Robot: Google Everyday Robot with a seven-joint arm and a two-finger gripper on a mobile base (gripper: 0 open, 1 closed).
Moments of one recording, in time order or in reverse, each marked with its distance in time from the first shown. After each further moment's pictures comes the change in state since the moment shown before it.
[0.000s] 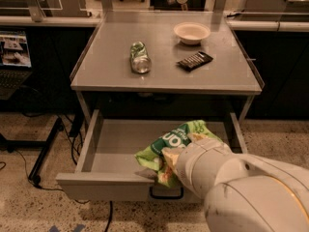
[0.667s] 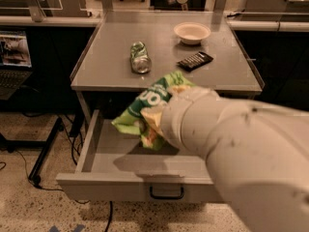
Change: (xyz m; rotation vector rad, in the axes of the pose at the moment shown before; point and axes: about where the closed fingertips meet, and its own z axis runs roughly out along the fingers) arm -0.117 0.009 -0.028 -0.078 -0.194 -0.203
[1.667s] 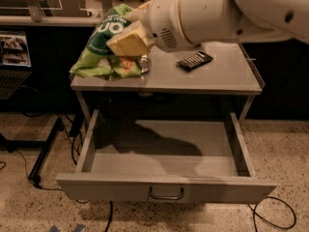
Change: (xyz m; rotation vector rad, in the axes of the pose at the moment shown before) arm -0.141 -0.027 0.040 -0.427 -0.272 -0.219
